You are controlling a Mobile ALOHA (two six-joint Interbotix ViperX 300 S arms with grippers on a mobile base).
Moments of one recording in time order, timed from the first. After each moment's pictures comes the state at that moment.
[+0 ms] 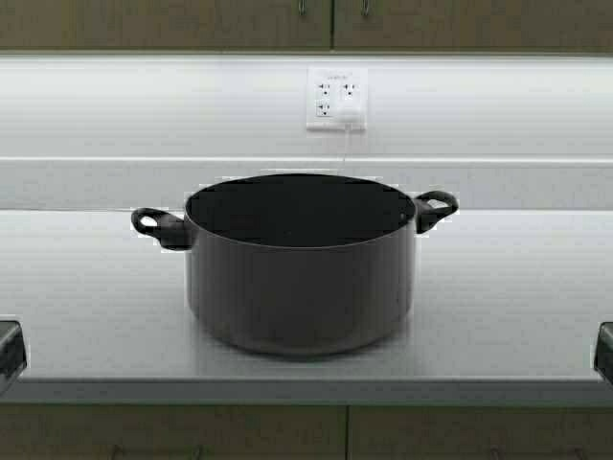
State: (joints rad) left arm -0.50 -0.64 1.03 0.12 -0.36 -0.17; right arm 0.51 -0.63 0.95 0.01 -0.33 0.07
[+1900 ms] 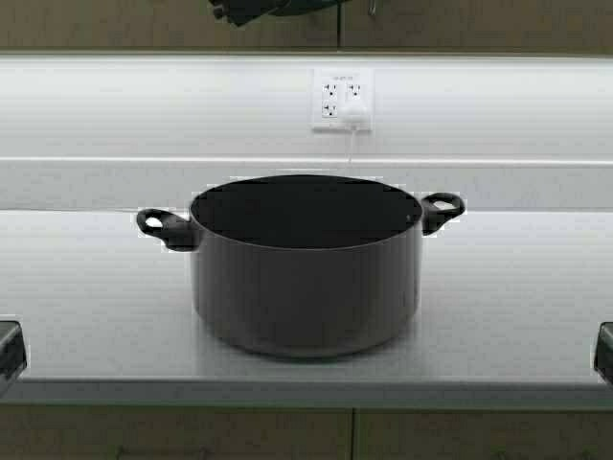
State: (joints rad) left arm -0.71 0.23 0.34 -0.52 -0.75 0.34; right arm 0.64 0.06 0.37 0.81 -0.62 -0.67
